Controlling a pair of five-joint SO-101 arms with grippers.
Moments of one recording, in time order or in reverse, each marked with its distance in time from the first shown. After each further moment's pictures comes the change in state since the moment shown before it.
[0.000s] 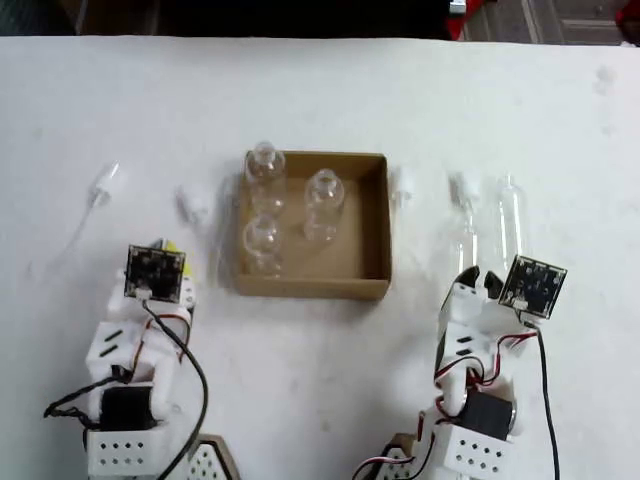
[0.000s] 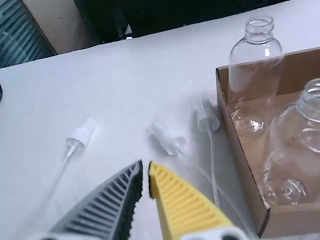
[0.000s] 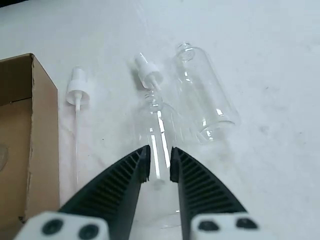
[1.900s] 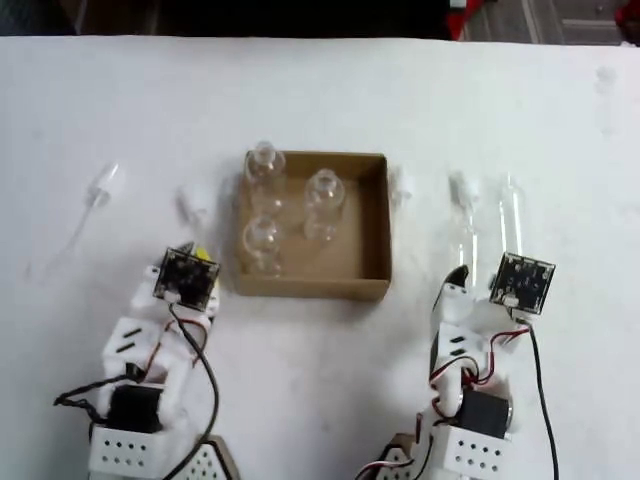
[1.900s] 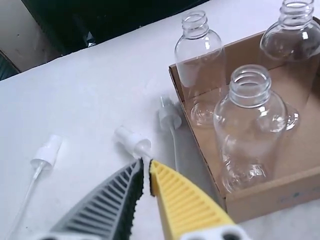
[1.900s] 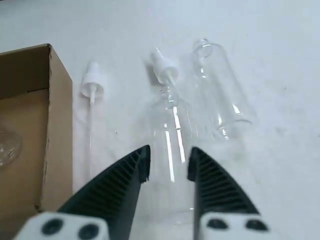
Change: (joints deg) left arm 8.3 0.0 0.2 0.9 -2.7; right arm -3.1 0.0 0.0 0.7 0.0
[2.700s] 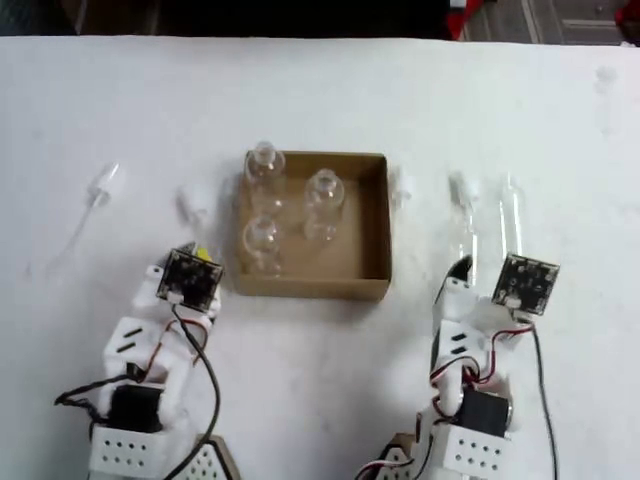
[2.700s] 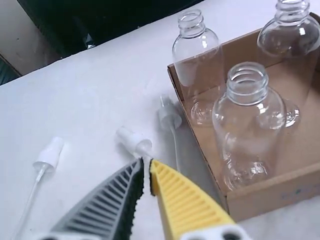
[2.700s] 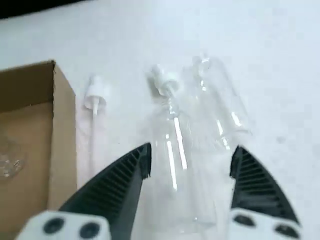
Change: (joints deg) left arm 0.2 0.0 0.0 0.0 -1.4; right arm -0.1 -0.1 -0.2 -3.9 0.1
